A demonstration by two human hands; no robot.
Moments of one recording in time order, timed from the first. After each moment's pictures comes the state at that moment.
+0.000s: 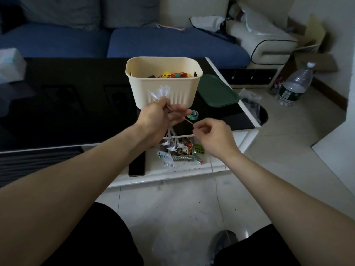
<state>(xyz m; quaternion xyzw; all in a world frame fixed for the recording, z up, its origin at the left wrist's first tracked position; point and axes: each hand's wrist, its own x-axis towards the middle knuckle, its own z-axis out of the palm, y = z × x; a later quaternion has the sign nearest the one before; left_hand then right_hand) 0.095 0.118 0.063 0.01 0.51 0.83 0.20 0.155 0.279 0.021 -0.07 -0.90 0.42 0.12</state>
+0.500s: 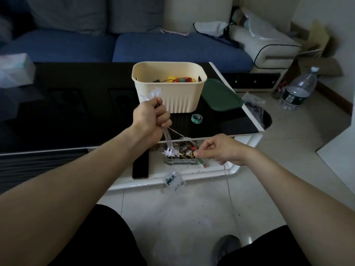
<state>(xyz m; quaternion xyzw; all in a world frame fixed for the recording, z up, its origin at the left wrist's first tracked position) 0.085 0.098 0.066 -0.06 0.45 0.88 0.16 0.146 0.311 0.018 -0.05 -0.85 0.48 -0.23</state>
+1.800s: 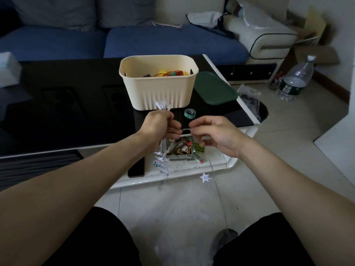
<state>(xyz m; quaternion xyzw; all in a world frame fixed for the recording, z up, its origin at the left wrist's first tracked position) 0.092 0.131 0.041 -0.02 0.67 0.71 0.19 0.146 0.304 0.034 -0.07 -0.71 0.70 -0.10</state>
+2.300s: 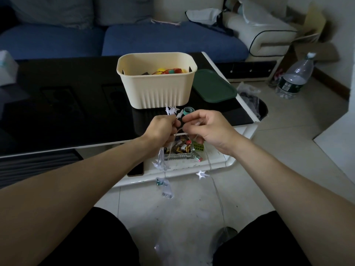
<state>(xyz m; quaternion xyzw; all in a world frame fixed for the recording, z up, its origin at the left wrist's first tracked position) 0.096 0.135 0.028 0.01 0.72 0.65 0.24 0.147 0.288 0.040 -0.03 -0.76 0.64 -0.04</state>
